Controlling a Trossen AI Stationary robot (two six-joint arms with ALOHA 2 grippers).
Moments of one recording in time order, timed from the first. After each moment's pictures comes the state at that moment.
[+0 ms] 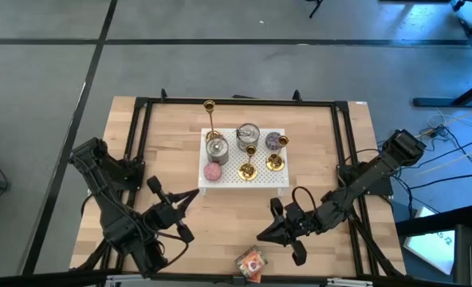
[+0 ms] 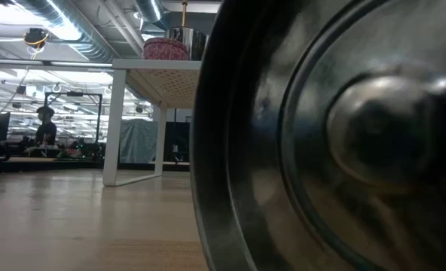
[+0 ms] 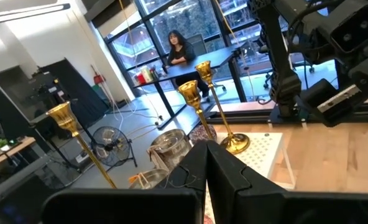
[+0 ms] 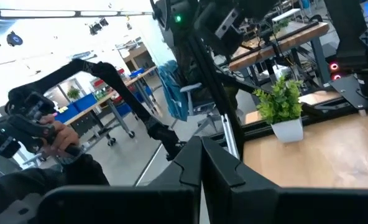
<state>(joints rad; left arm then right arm) -0.90 1.70 1.71 -1.44 -1.52 -1.09 0.72 1.54 0.87 0.73 0.38 0.48</state>
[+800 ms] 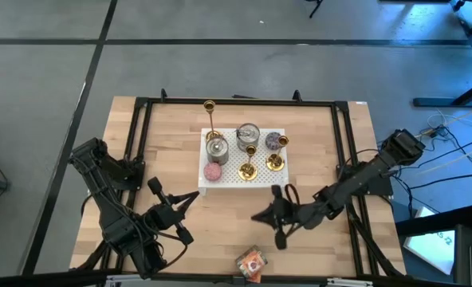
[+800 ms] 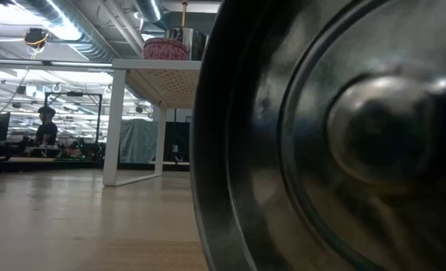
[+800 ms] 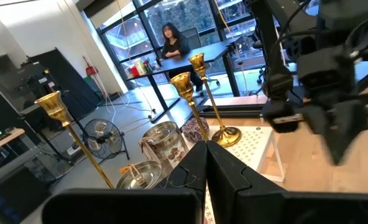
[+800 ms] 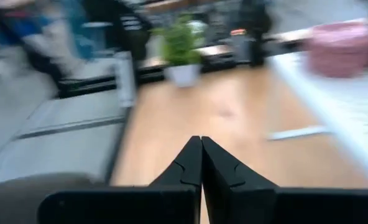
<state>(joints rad) -0.90 1.70 1.71 -1.43 -1.49 -1.11 0.64 1.54 0.87 0.34 0.53 0.41</state>
